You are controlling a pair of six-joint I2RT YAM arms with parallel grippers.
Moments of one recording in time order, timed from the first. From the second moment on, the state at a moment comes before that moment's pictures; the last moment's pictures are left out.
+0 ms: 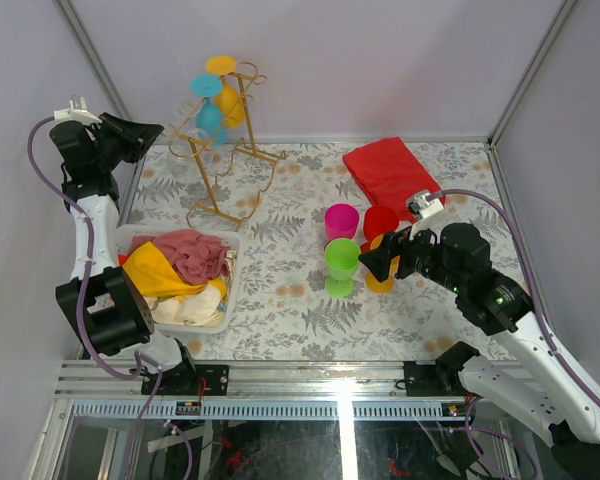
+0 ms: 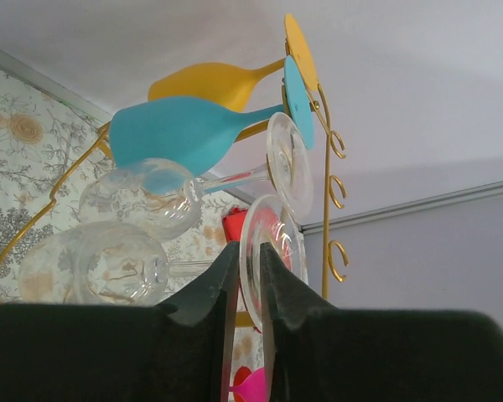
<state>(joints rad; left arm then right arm) 0.42 1.52 1.36 0.06 0.70 -0.95 0.61 0.73 0.87 -0.48 -0.16 0.30</state>
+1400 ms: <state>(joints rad) 0.42 1.53 1.42 0.03 0.69 -0.95 0.61 0.74 0.87 -0.48 -0.17 0.30</state>
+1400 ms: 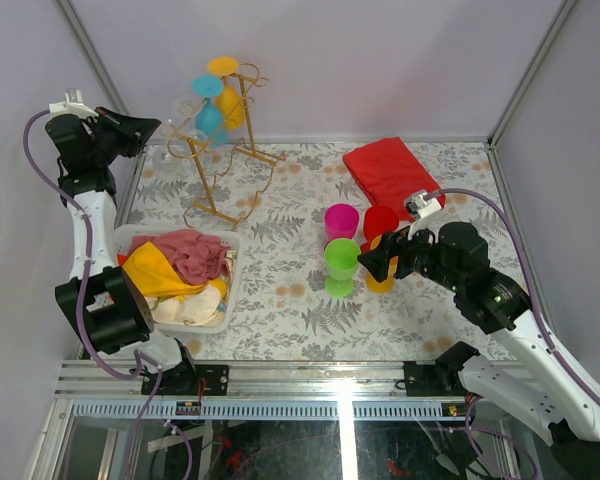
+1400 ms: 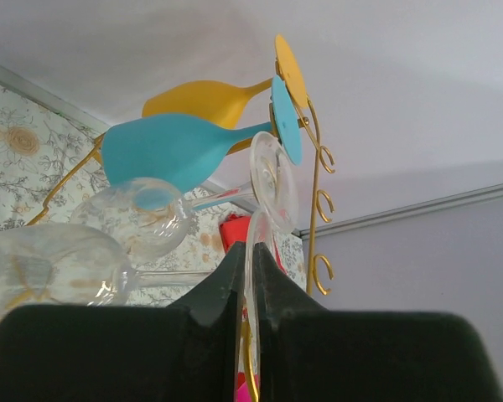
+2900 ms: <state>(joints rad) 0.41 1.56 1.46 0.09 0.72 -1.08 0.61 0.72 0.87 -0.52 -0.15 0.28</state>
